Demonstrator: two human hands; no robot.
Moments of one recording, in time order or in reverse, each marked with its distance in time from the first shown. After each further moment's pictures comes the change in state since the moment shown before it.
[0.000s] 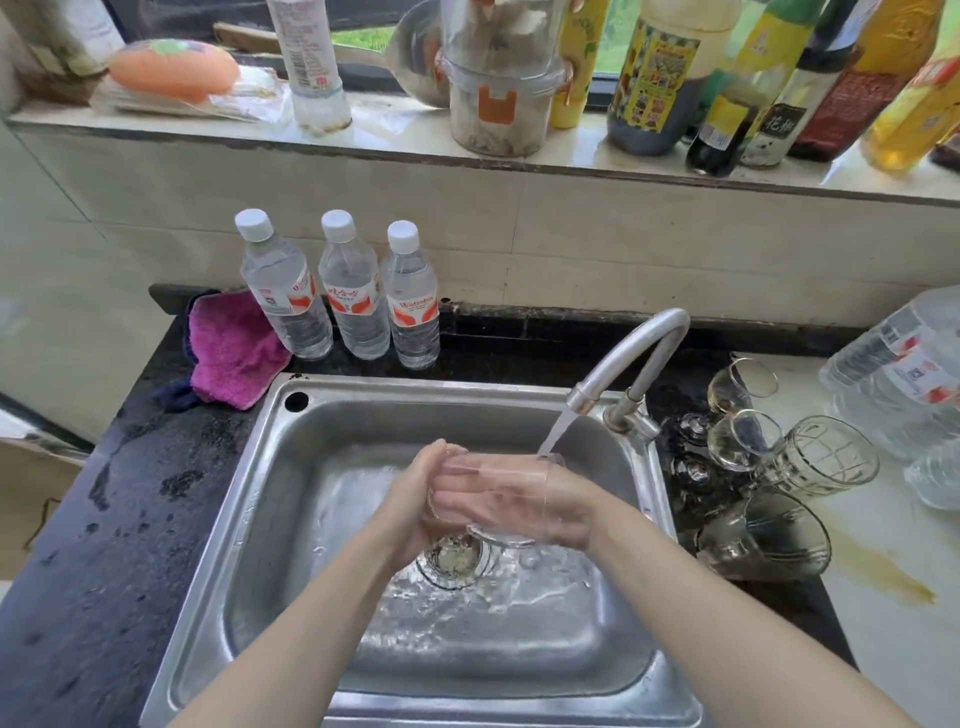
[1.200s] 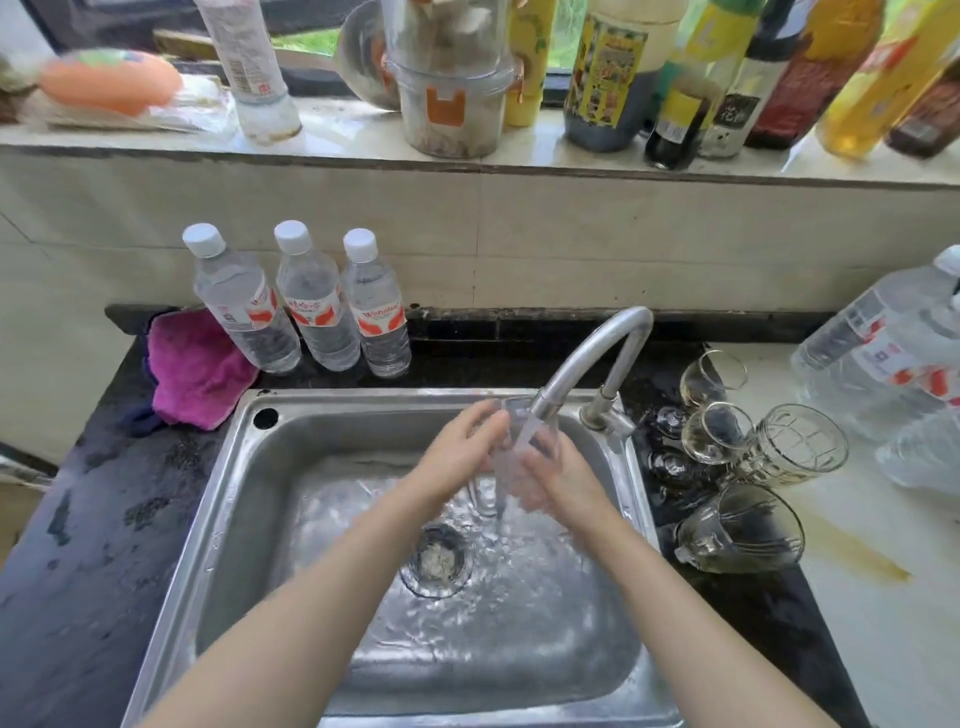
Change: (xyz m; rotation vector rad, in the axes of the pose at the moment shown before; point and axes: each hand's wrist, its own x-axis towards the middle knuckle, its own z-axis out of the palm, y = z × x) left_hand 0.025 0.034 0.062 0.480 -0.100 0.260; right_hand -0.025 0.014 -0.047 -0.520 0.785 -0.455
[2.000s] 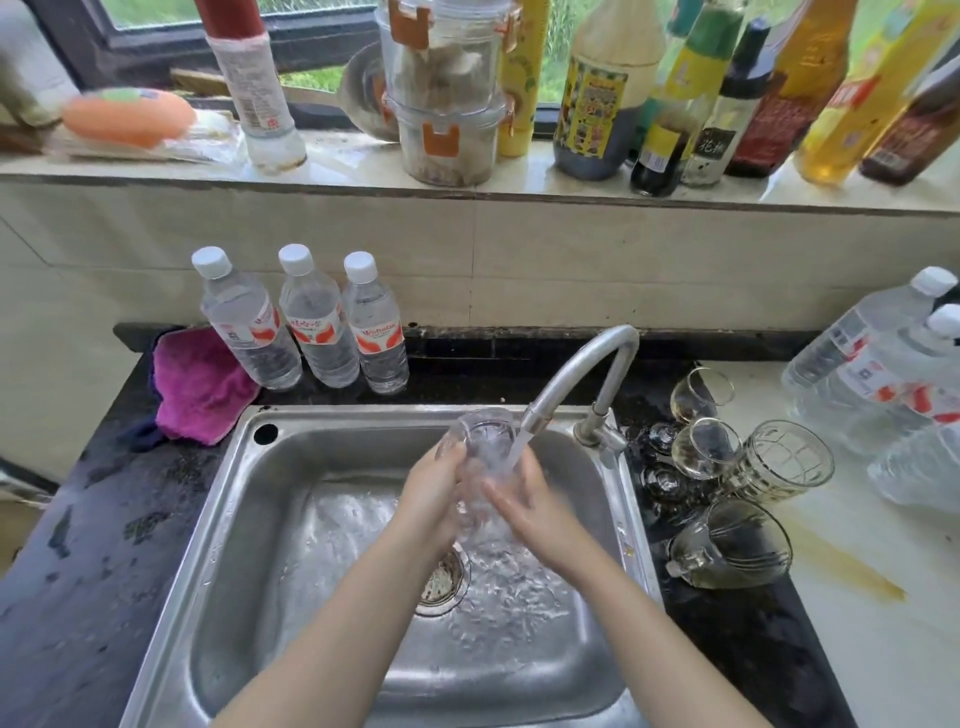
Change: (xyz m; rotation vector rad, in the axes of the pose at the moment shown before) left_hand -0.019 -0.003 0.011 -0.628 0.240 -0.257; right_hand -0.020 -0.014 0.017 -0.238 -0.147 -0.041
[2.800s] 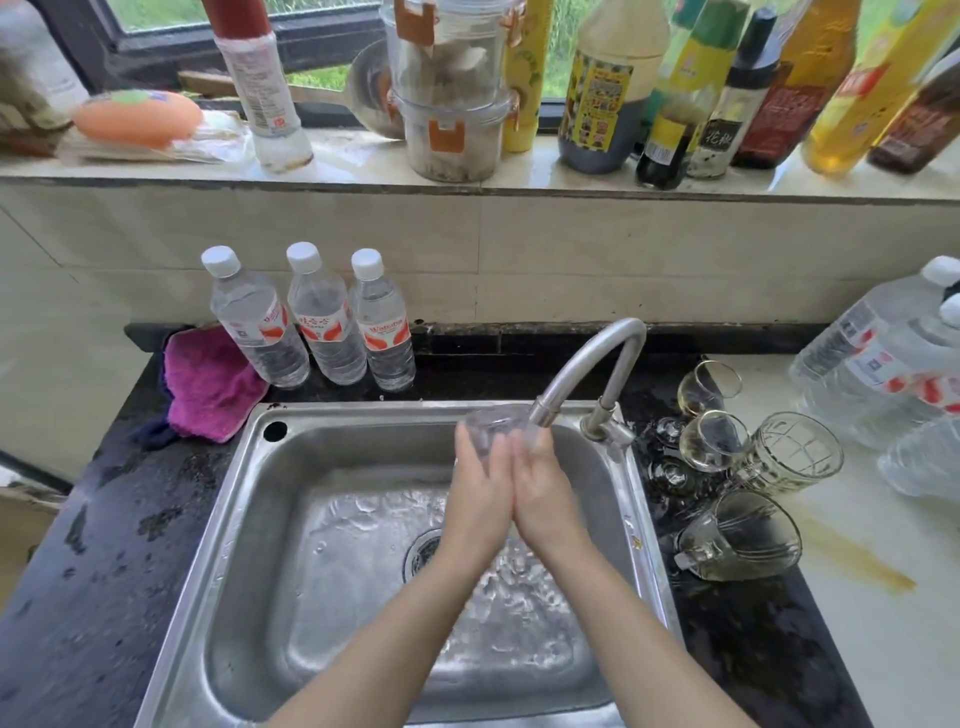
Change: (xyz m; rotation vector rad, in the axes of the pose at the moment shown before) left_hand -0.006 -0.027 0.008 0.553 0.026 0.472; right_hand 0.008 -0.016 0.020 0.073 0.365 -0.102
